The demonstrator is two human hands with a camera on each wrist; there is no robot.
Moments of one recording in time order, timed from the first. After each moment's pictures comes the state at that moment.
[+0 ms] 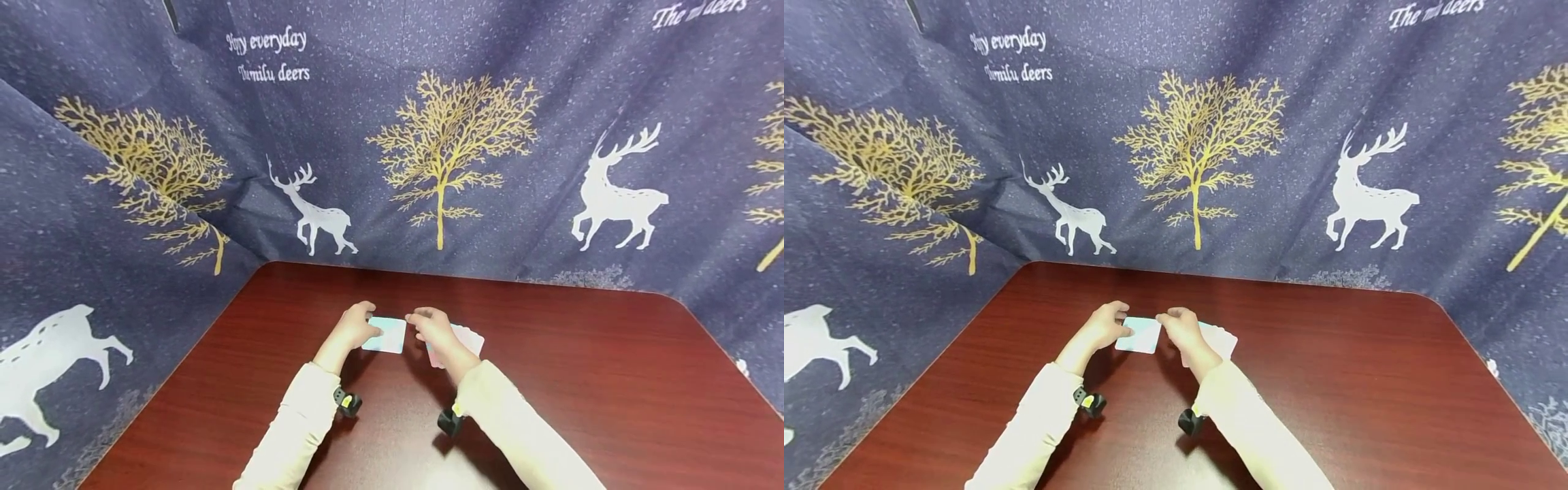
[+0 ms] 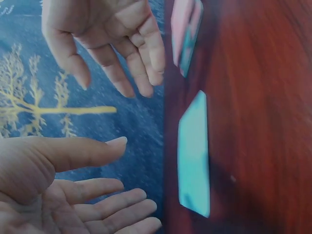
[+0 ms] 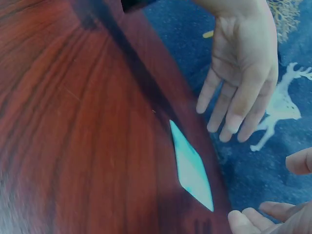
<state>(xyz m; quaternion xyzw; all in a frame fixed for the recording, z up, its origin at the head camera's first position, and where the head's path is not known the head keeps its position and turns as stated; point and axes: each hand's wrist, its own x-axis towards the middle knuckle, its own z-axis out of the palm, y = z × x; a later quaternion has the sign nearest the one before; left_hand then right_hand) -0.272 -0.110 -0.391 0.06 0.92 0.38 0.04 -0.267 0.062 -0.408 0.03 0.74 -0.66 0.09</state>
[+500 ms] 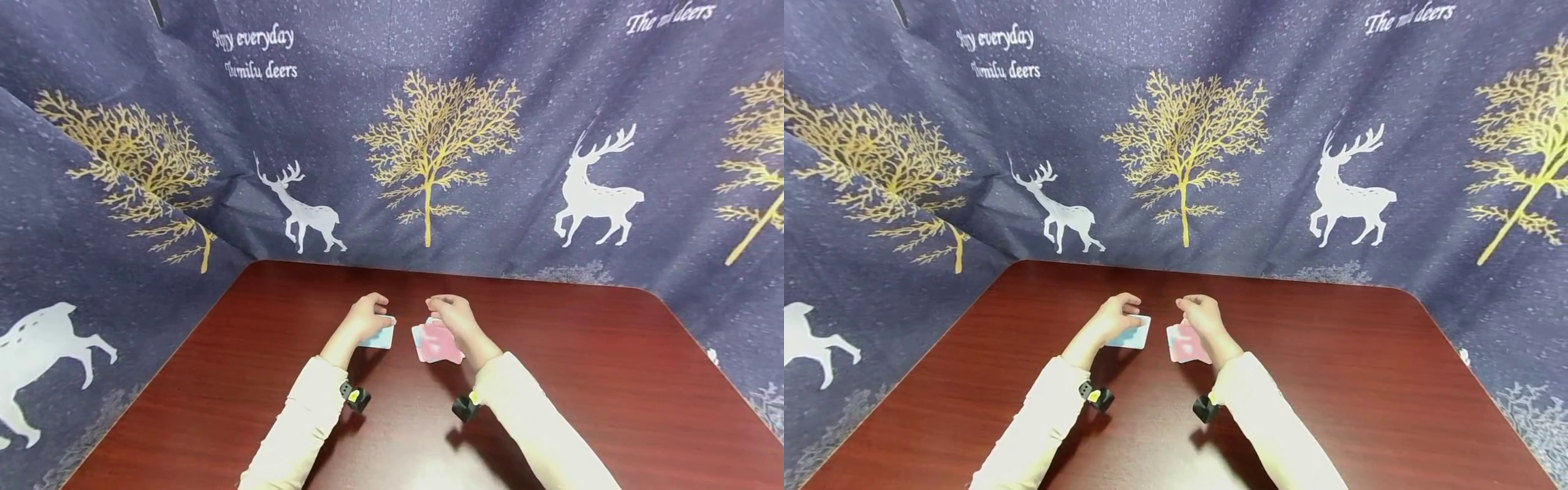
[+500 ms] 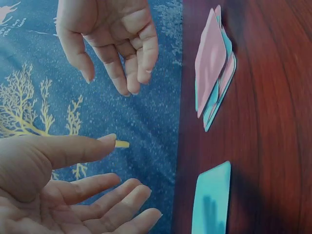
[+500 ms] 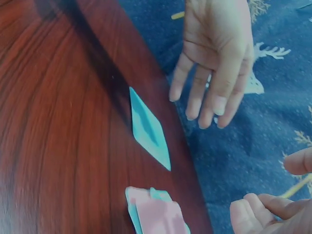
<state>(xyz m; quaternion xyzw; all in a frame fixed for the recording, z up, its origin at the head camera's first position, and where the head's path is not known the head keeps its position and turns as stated) -0.267 -0.075 -0.380 0.06 0.90 0.43 0.04 -0.260 0.112 -0.383 0.05 0.76 -0.65 0.04</state>
